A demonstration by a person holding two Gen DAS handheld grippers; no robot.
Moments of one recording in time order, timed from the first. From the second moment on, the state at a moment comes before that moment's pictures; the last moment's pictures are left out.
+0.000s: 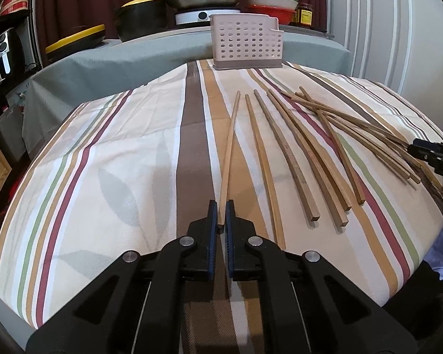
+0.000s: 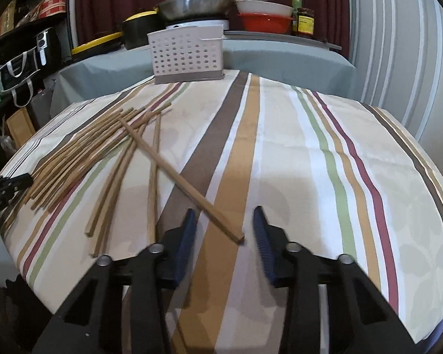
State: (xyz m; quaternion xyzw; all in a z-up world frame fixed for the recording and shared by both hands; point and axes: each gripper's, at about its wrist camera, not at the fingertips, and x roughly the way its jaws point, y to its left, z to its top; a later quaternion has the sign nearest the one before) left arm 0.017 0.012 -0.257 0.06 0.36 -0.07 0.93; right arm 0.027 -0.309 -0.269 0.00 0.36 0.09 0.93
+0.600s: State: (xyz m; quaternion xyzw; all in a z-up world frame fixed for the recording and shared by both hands) left arm 0.015 0.011 -0.258 0.05 0.36 -0.06 0.93; right arm 0.012 -0.292 -0.266 -0.02 0.34 0.11 0.93
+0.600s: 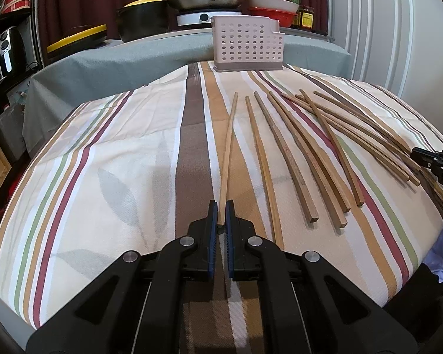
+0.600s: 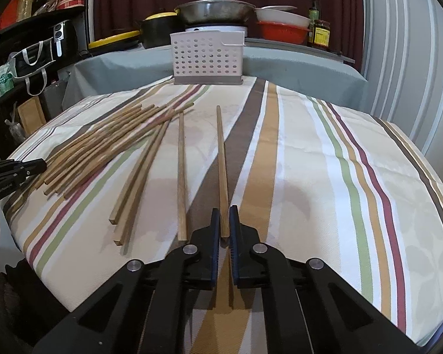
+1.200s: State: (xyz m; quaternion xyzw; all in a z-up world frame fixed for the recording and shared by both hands) left arm -0.004 0.010 -0.218 0.05 0.29 -0.06 0.95; right arm 0.004 -0.289 -0.218 -0.03 0.27 0.10 0.96
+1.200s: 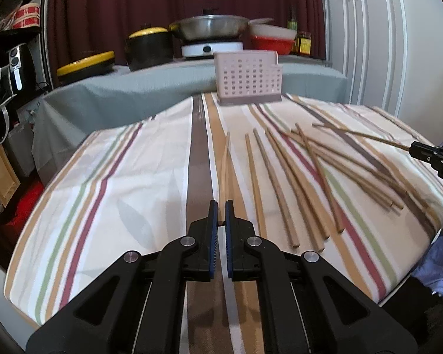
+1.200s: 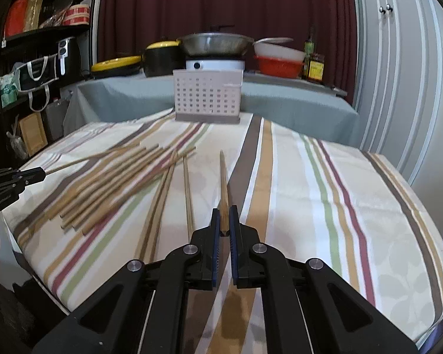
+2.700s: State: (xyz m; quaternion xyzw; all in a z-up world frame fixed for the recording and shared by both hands) left arm 0.075 0.026 -0.057 0.00 0.19 -0.02 0.98; right arm 0.081 -0.292 -0.091 -0.01 0.12 0.10 0.99
